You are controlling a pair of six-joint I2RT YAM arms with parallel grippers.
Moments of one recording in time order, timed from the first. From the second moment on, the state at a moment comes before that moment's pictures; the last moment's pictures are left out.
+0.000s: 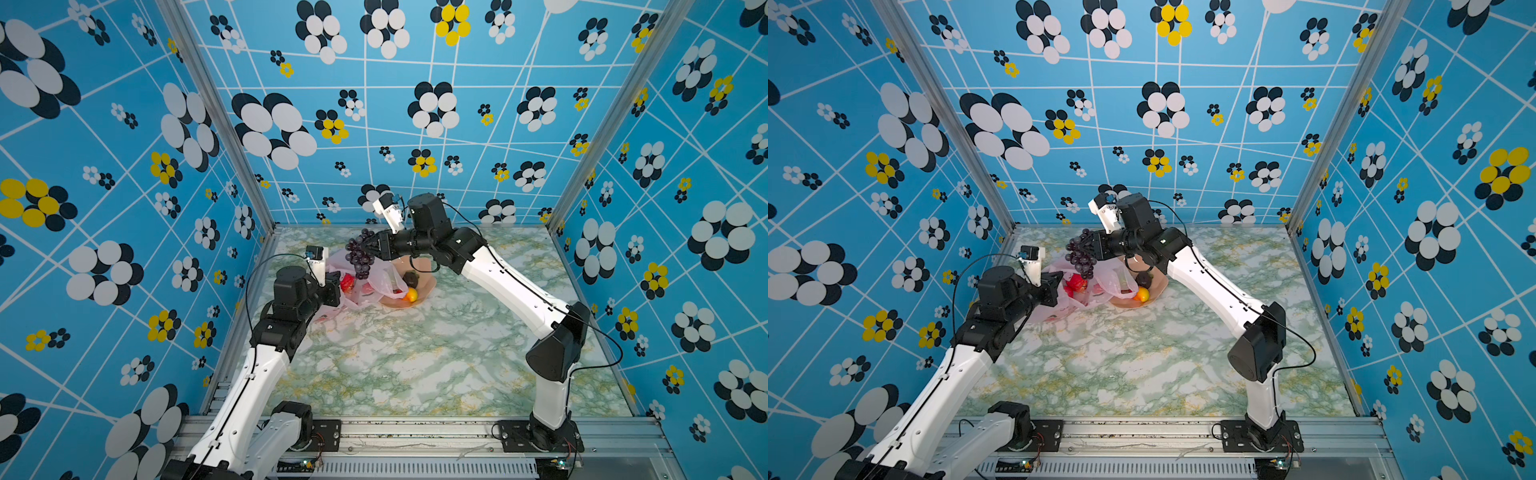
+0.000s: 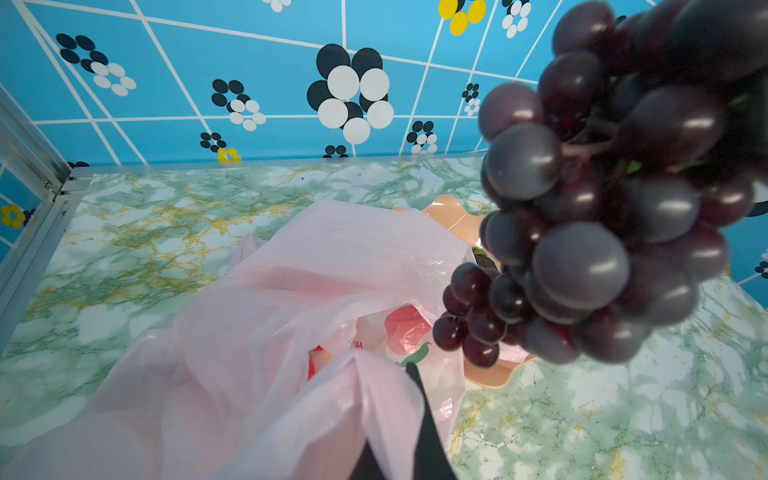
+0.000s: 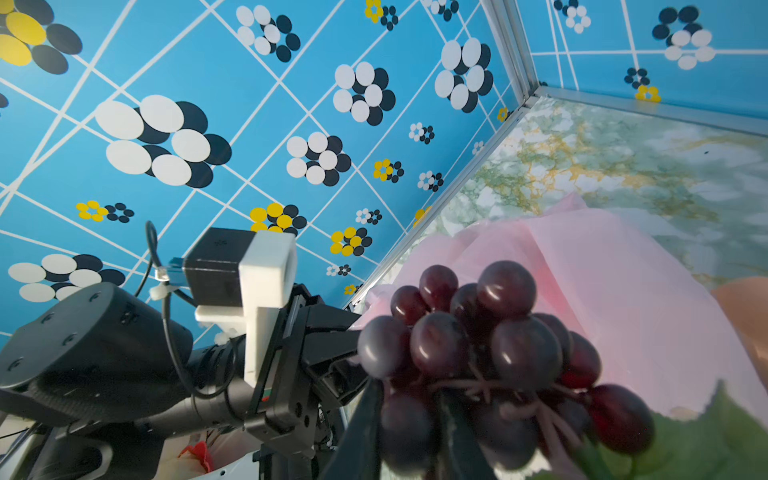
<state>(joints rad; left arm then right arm) -0.15 0.94 0.80 -0.24 0.24 -0.12 0.77 1.94 2.02 -0.51 -0.48 0.44</state>
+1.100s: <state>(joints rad) -0.15 0.94 0.80 -0.23 0.24 -0.13 0.82 2.12 1.99 -0.58 -0.57 0.34</state>
